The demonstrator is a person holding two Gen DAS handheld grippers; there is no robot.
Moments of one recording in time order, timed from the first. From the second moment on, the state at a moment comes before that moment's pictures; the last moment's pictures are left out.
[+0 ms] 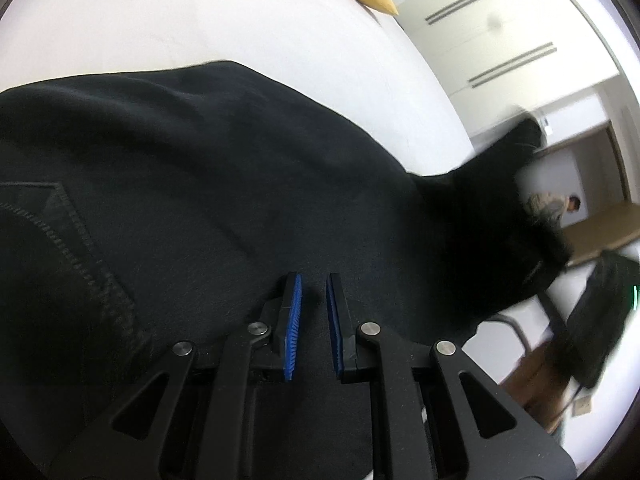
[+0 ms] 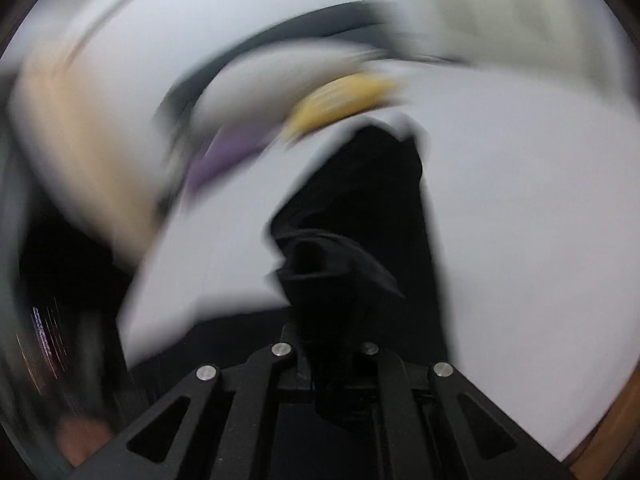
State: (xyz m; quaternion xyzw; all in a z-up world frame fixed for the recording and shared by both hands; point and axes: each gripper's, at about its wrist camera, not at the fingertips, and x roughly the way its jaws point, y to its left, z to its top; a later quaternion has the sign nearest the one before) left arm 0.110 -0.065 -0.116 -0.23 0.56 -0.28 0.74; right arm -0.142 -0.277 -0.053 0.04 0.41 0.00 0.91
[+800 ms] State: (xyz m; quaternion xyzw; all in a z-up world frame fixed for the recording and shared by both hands) left arm 0.140 -0.006 -0.111 -0.39 0.57 -0.32 0.64; right arm -0.139 -0.145 -0.084 -0.15 0.38 -0.01 0.91
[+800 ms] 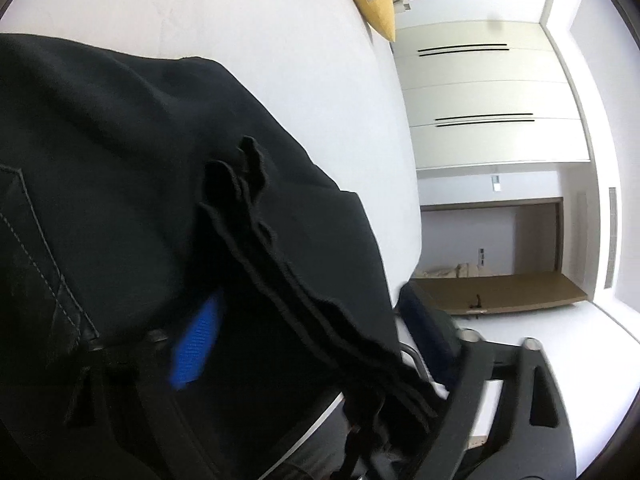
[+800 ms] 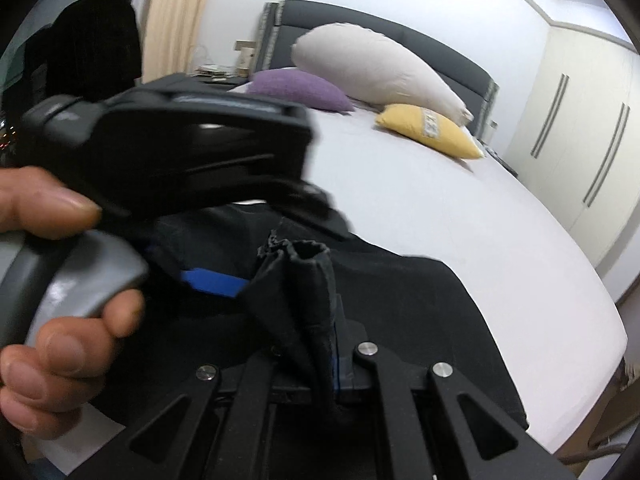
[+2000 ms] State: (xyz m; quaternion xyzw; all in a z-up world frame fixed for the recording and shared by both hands) left arm 0.129 0.077 -0.121 -0.25 0.60 -0.28 0.70; right arm -0.107 -0.096 -0.131 -0.20 0.45 0.10 0.87
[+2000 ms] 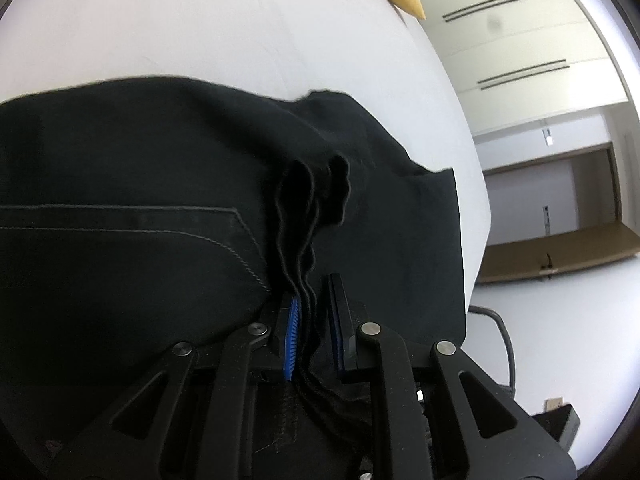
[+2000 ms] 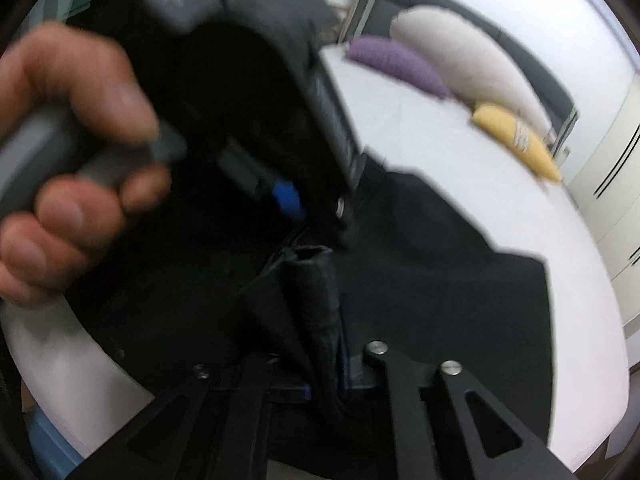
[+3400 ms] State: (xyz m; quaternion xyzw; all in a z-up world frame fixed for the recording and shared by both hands) left arm 0.016 0.122 -0.058 -0.21 0.47 -0.25 0.82; right arm -0.084 -0.342 -0.075 0.37 0.43 0.25 0.79
